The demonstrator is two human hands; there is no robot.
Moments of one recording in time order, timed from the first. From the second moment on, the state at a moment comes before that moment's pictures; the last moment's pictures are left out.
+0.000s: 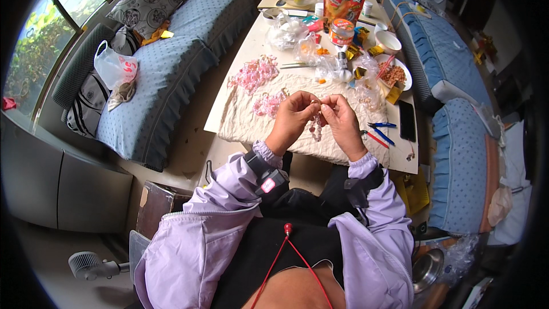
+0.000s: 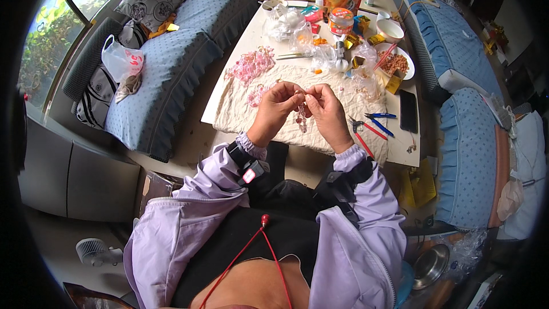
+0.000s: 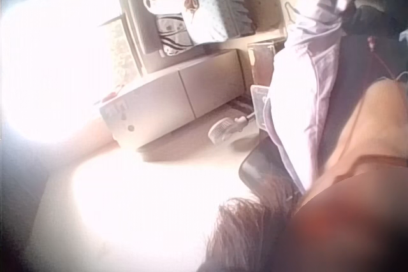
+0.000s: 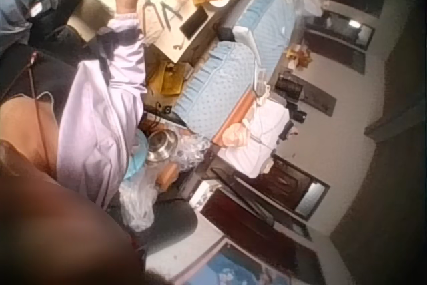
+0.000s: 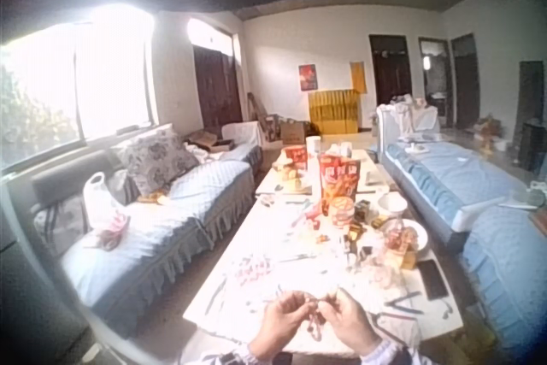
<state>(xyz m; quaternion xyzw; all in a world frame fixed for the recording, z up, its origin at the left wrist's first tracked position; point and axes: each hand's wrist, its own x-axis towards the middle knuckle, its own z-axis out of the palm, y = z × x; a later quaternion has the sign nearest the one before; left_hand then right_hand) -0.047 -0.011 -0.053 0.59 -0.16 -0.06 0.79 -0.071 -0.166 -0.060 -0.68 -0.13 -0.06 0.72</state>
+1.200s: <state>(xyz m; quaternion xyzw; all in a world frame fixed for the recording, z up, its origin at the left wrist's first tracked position) -0.022 -0.012 -0.111 0.57 -0.05 -0.13 0.81 -0.043 -0.174 -0.103 -0.73 -0.06 -0.01 0.68</state>
